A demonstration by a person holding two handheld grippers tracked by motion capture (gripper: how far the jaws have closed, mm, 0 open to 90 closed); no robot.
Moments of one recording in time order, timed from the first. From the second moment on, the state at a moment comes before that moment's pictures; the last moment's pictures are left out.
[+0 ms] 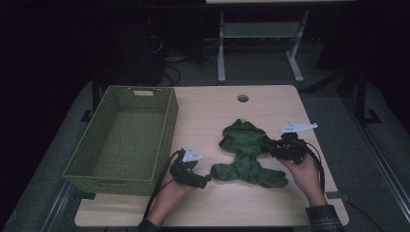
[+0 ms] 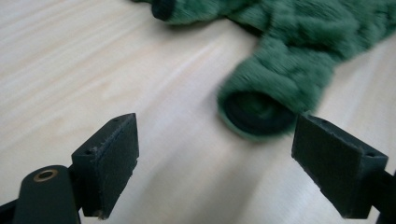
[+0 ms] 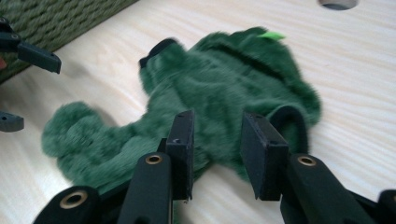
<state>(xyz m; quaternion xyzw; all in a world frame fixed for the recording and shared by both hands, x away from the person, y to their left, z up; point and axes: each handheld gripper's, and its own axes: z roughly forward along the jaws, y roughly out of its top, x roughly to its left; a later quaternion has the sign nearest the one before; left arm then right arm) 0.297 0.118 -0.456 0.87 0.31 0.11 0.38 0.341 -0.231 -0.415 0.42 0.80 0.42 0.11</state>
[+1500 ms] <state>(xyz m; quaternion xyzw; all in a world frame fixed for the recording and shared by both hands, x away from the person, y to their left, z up) 0.261 0.126 -0.477 0.88 0.28 0.12 0.37 0.302 -0.083 -0.442 0.27 0.87 0.41 0.03</state>
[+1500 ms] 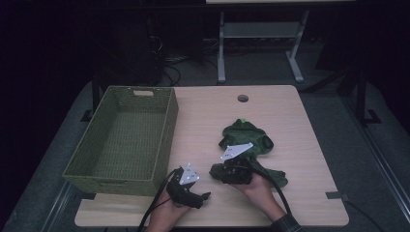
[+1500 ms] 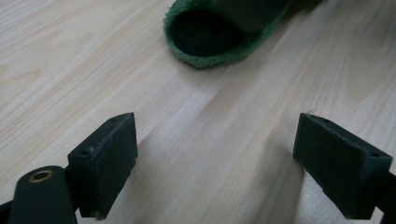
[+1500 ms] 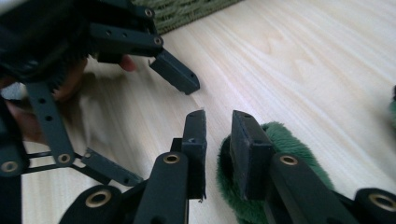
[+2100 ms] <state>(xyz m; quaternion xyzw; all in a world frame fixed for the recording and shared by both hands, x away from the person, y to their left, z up) 0.262 0.127 -0.477 0.88 0.27 0.12 0.37 0.301 -0.075 -0.467 0.26 0.89 0.37 0.06</state>
